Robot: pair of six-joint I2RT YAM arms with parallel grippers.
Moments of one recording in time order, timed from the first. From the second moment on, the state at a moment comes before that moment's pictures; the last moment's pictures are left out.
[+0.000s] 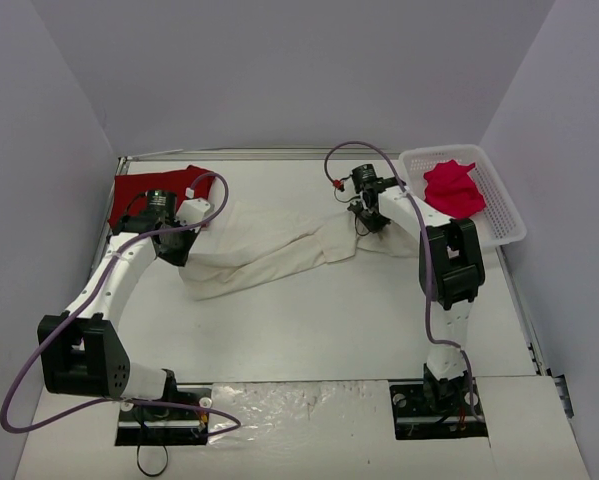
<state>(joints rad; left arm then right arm) -0.09 1.38 1.13 -0.82 0.10 0.40 0.32 2.06 1.57 -0.67 0.26 -0.36</state>
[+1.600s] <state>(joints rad) -0.09 1.38 1.12 -0.81 0.11 0.40 0.37 2.13 1.70 -0.74 0.03 -0.40</state>
